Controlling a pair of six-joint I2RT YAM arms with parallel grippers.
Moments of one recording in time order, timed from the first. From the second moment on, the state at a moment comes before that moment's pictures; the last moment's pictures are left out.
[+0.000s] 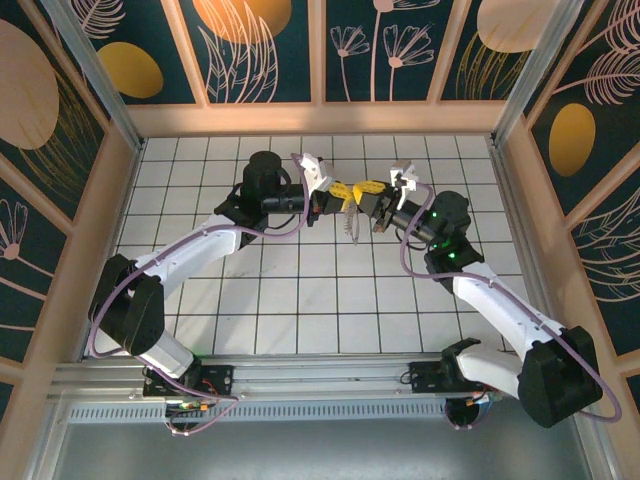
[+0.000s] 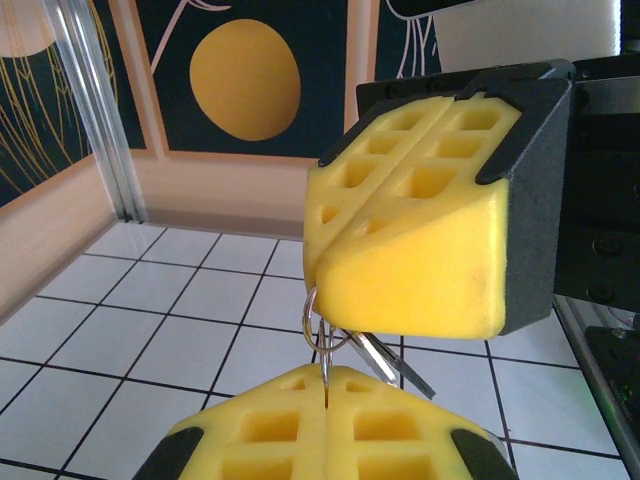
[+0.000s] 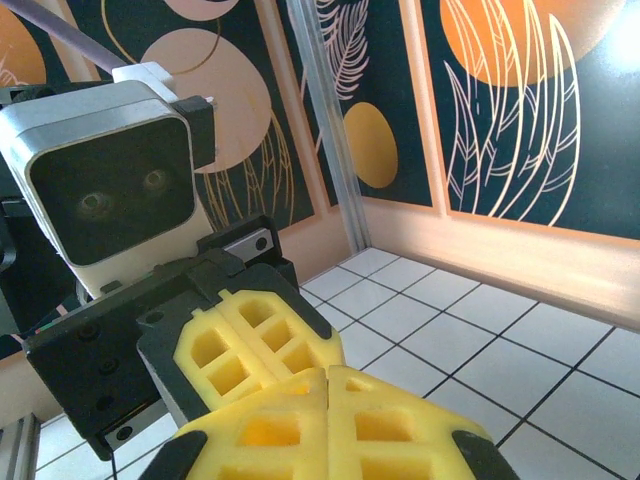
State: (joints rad) left arm -0.62 1.59 1.18 0.24 0.80 0.11; right arm 0.43 1.11 0.70 0.51 -0.58 0.28
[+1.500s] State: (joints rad) left arm -0.62 1.59 1.14 0.33 0.78 0.08; right arm 0.35 1.10 0.66 0.47 -0.66 0.32
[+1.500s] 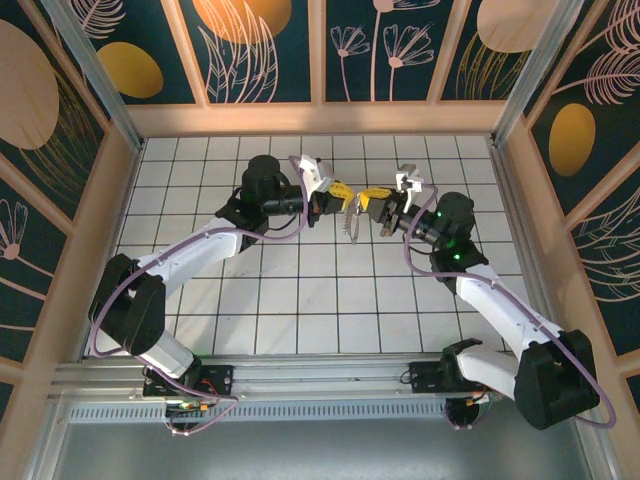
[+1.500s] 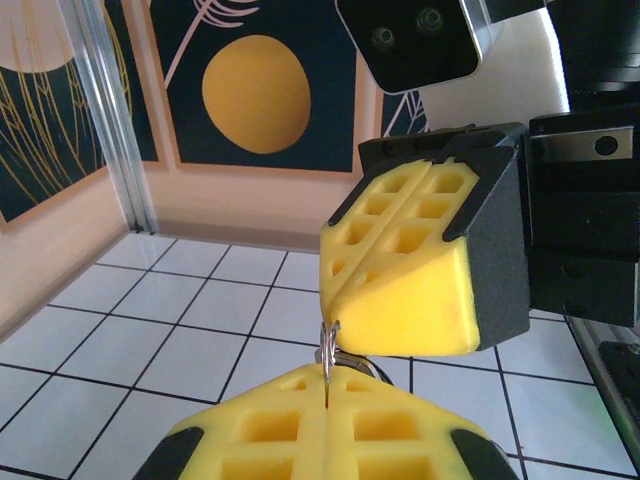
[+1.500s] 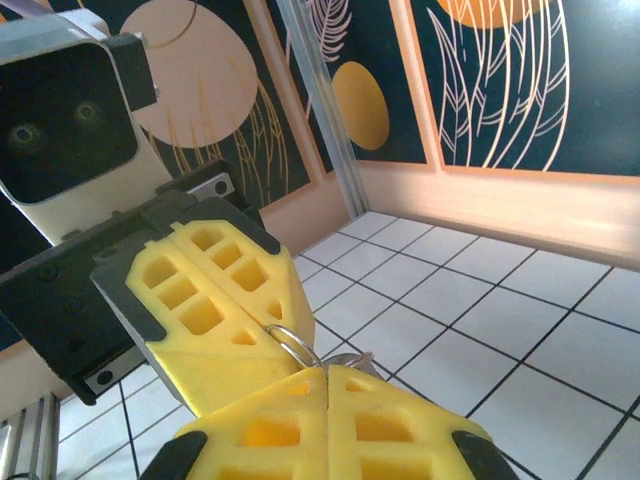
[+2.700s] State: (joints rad) left arm -0.62 1.59 1.13 0.46 0.87 0.01; right arm 0.28 1.06 0.61 0.50 -0.79 0.39
